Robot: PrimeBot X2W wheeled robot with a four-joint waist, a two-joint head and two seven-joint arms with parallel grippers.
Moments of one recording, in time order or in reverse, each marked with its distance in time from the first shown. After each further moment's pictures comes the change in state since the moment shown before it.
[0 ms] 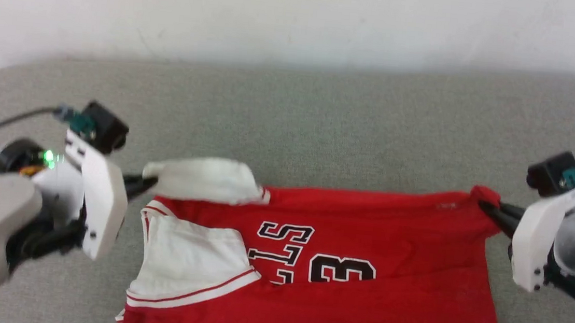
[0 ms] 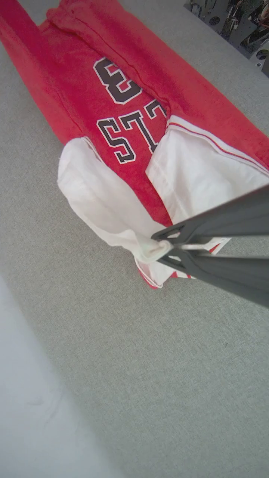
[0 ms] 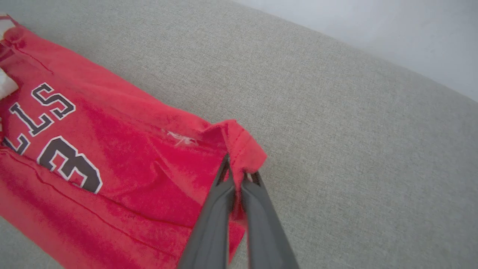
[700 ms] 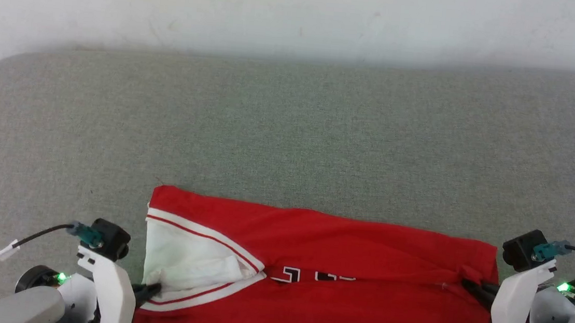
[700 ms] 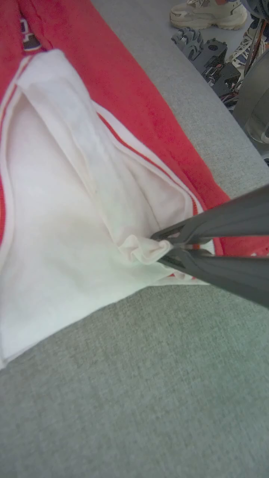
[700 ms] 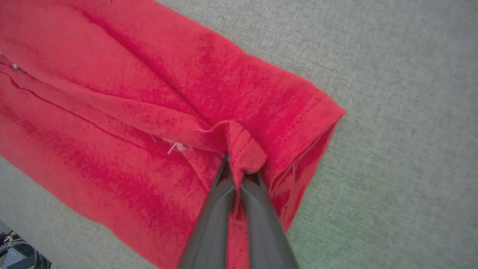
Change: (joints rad) left arm 0.373 -0.057 -0.011 0.044 -0.097 0.086 -0.124; right arm 0.274 0.049 -0.069 0.002 -0.036 0.000 0.007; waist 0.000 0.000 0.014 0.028
